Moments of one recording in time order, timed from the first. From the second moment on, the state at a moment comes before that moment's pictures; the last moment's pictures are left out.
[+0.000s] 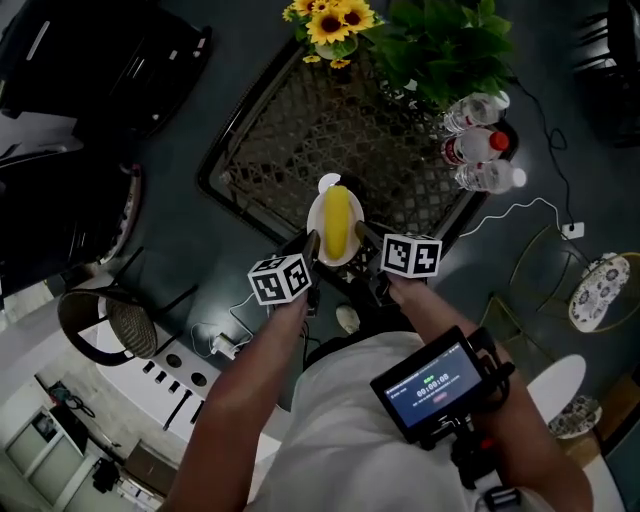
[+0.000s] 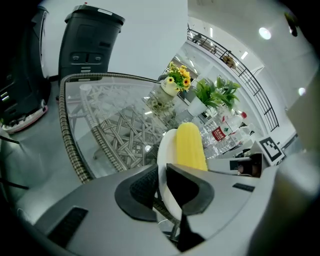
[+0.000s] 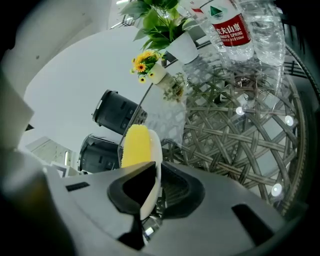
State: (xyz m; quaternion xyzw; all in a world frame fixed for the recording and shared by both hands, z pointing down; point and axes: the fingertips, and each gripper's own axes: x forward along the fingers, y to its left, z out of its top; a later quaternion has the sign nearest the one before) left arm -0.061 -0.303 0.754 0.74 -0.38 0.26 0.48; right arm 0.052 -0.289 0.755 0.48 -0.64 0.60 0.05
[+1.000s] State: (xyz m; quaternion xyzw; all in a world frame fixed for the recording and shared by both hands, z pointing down) left arm -0.045 -0.350 0.769 0.75 -0.39 0.31 0.43; right arm 0.059 -0.335 0.768 0.51 -0.67 0.53 0.09
